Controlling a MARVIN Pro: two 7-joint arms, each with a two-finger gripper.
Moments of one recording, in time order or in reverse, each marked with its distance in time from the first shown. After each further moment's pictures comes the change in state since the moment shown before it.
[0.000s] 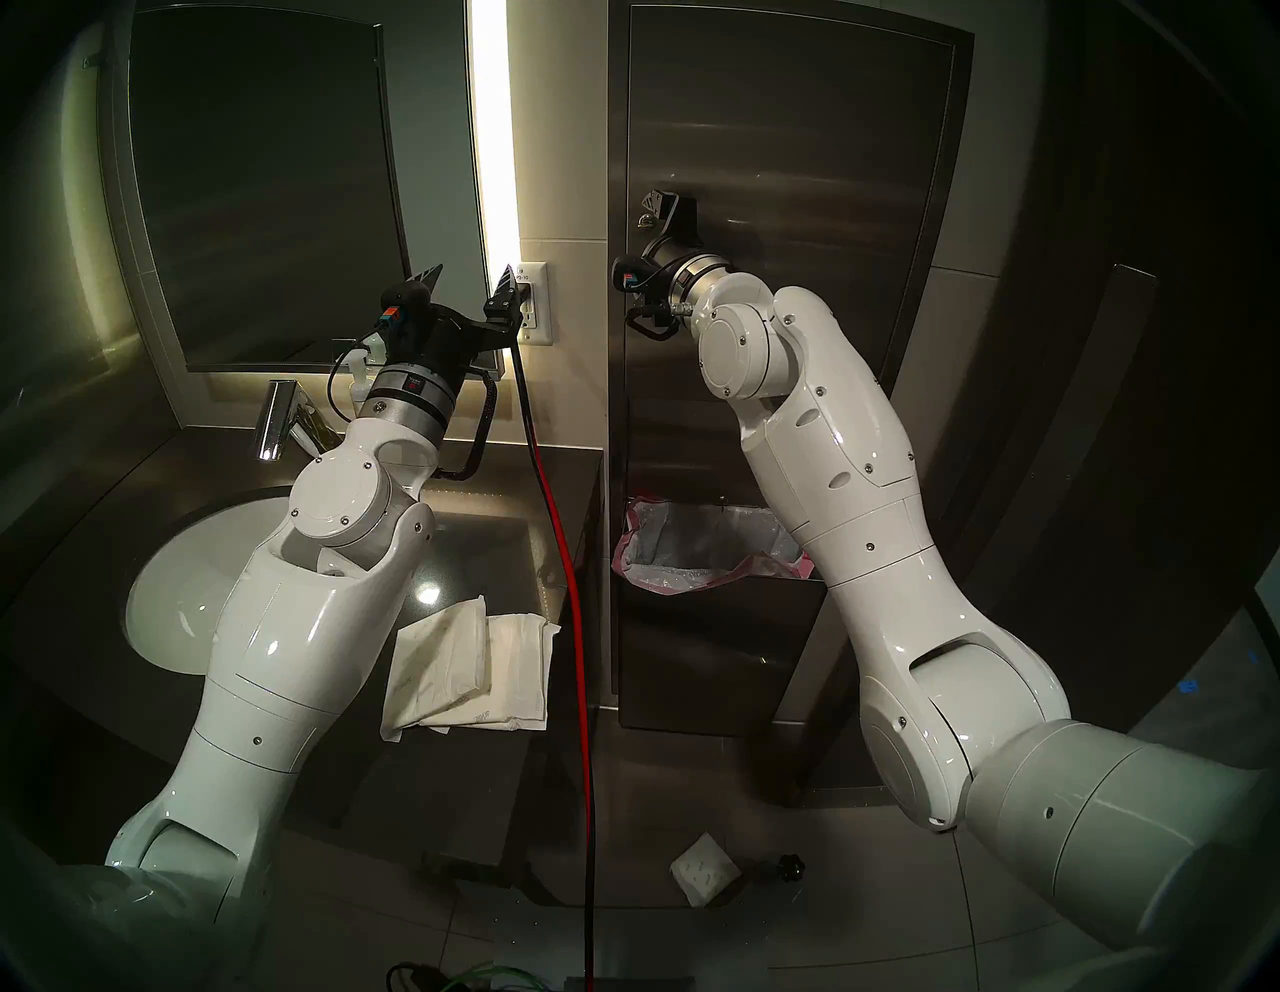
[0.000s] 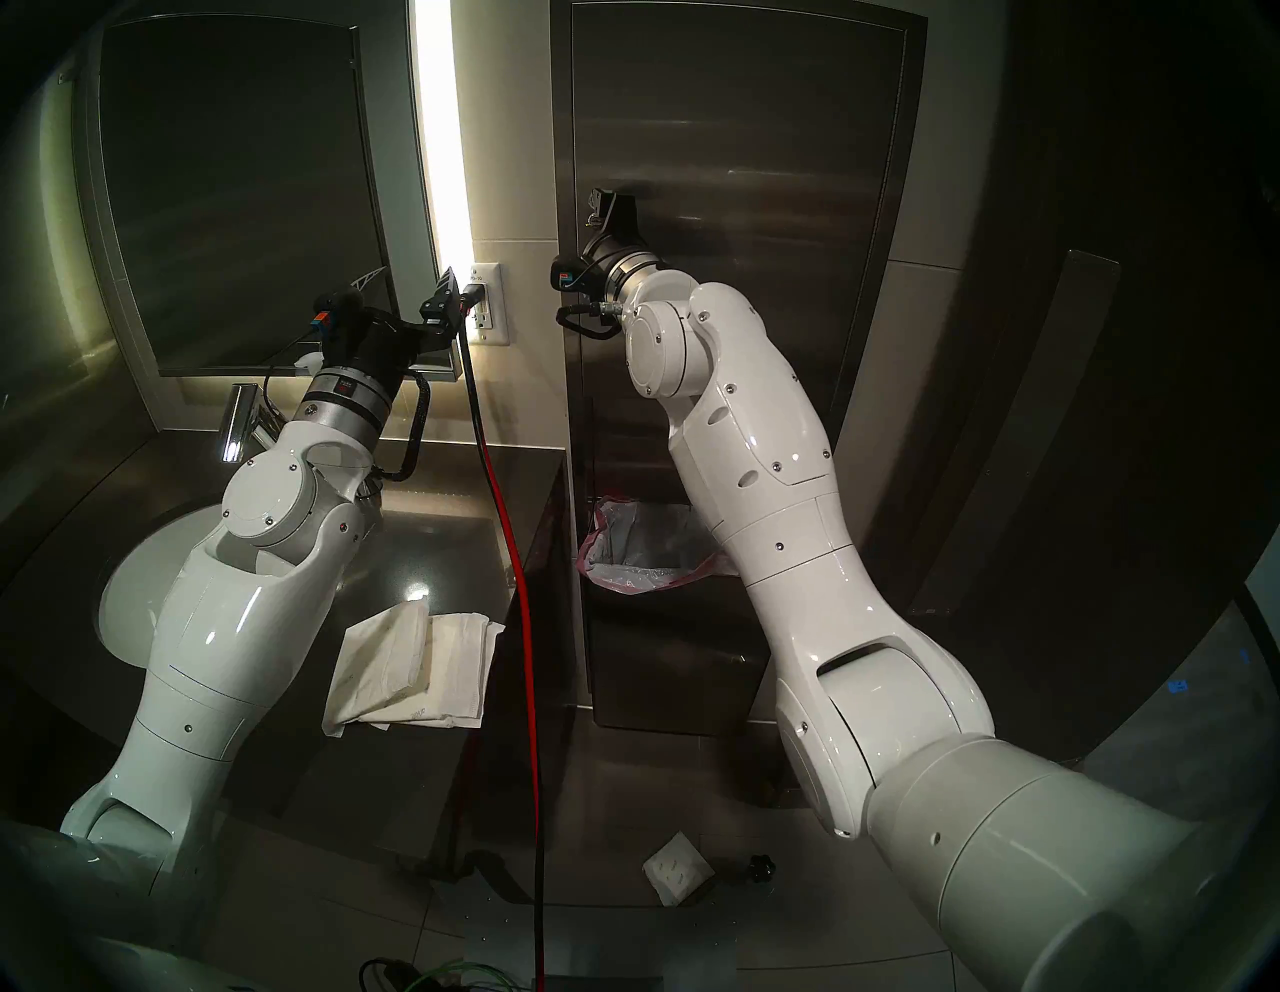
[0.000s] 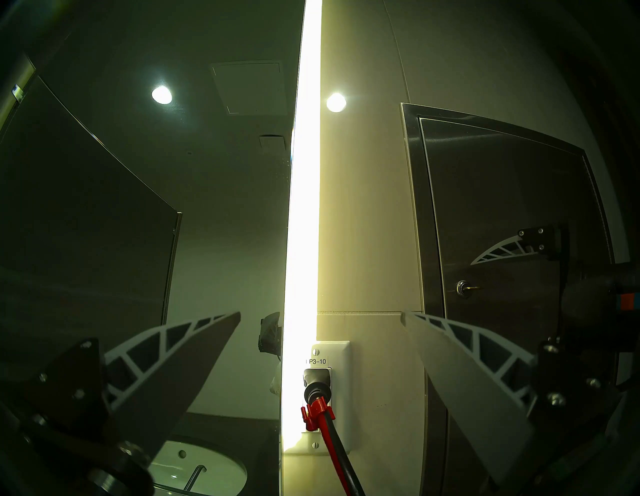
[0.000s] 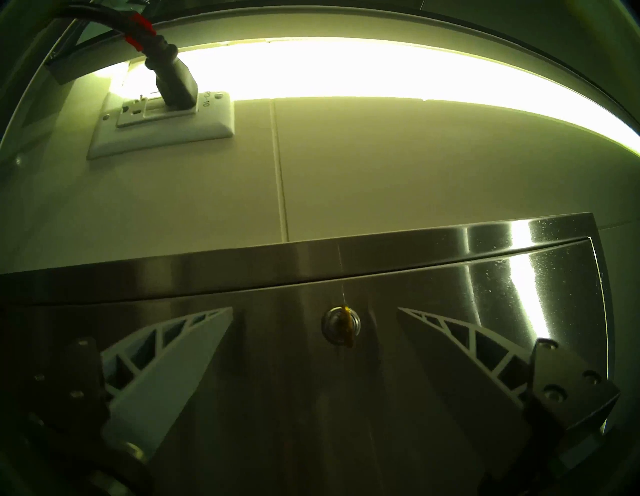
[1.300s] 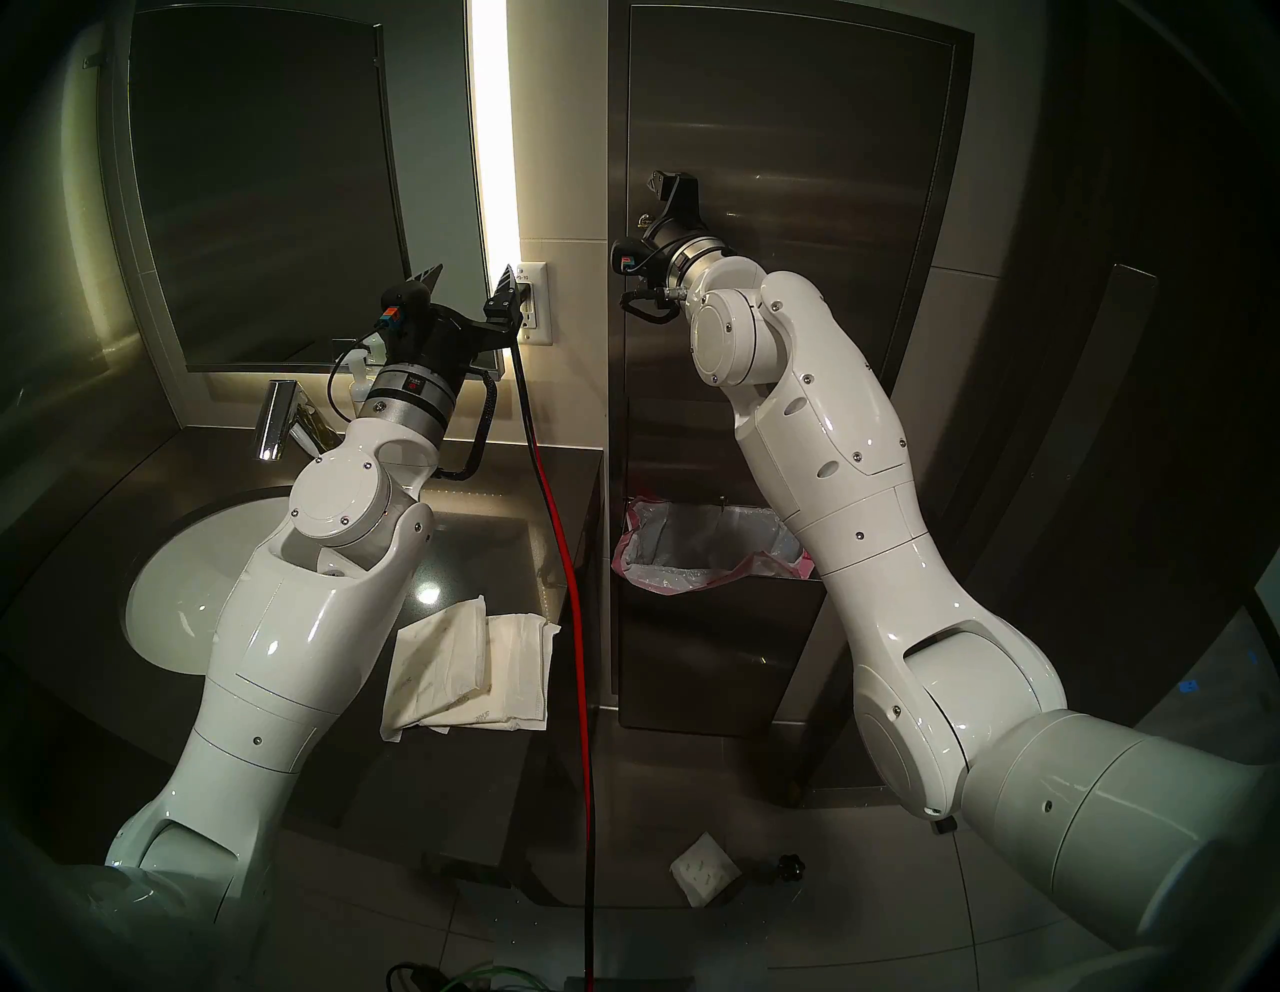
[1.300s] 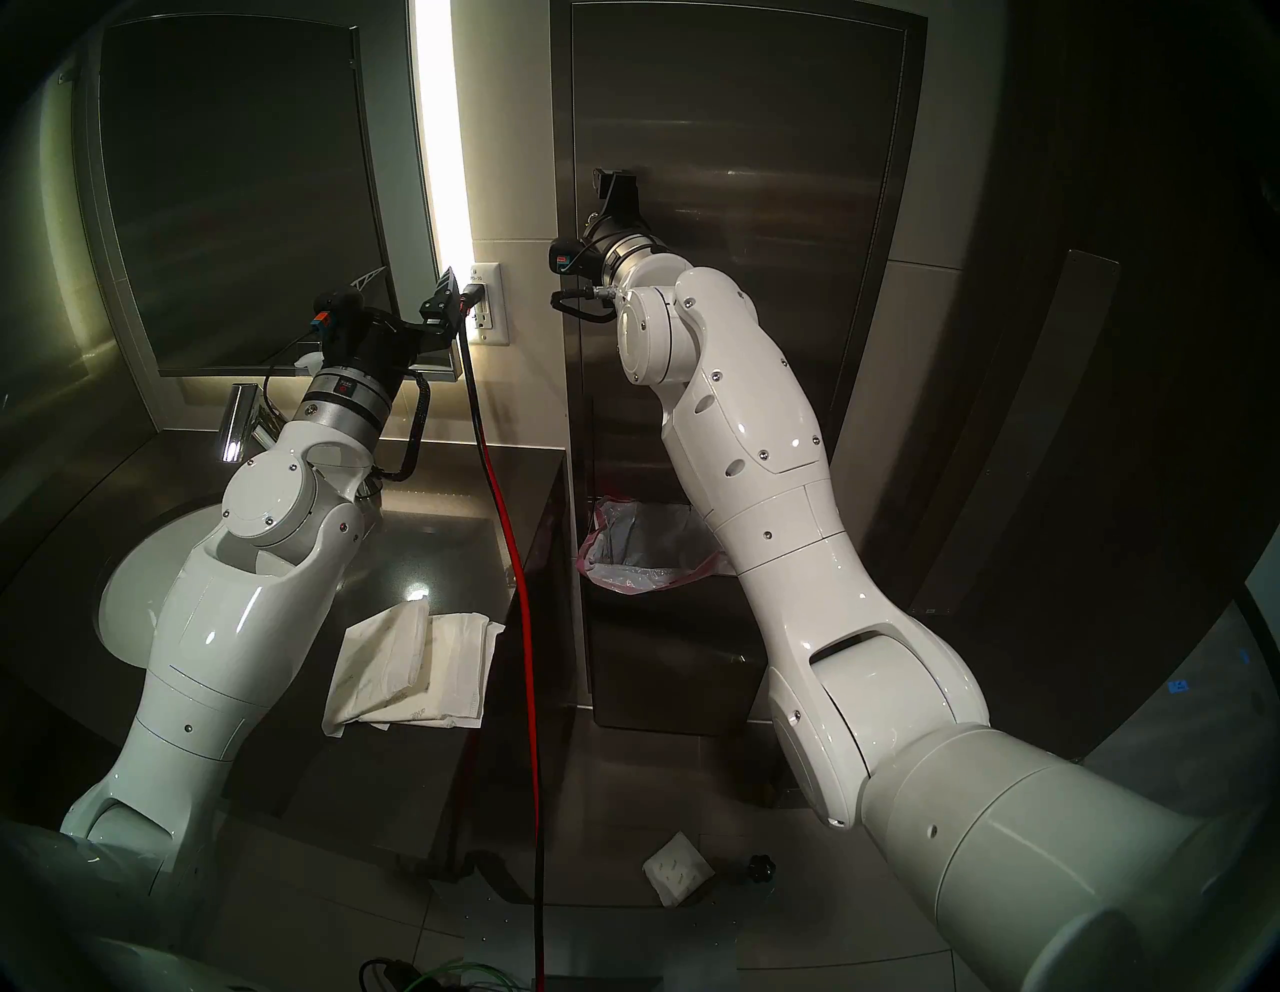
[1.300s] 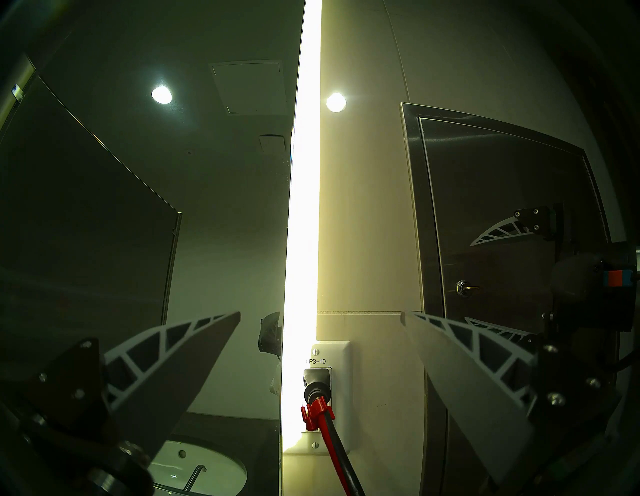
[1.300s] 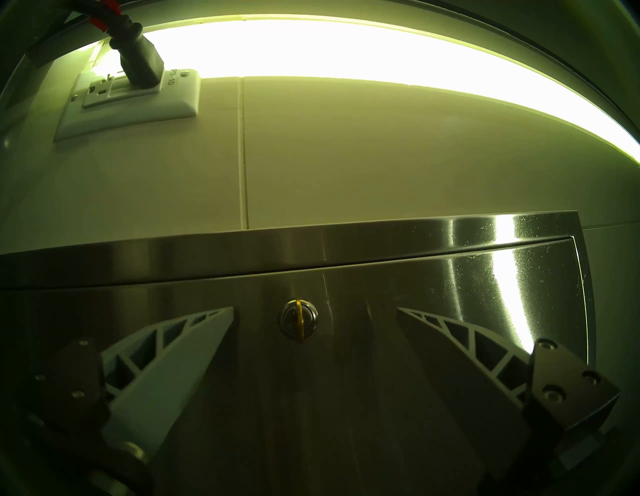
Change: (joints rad) left arm 0.000 0.000 0.000 0.000 0.000 0.000 0.000; right arm 0.026 -0.017 -0.001 -0.001 -0.051 0.037 -0.012
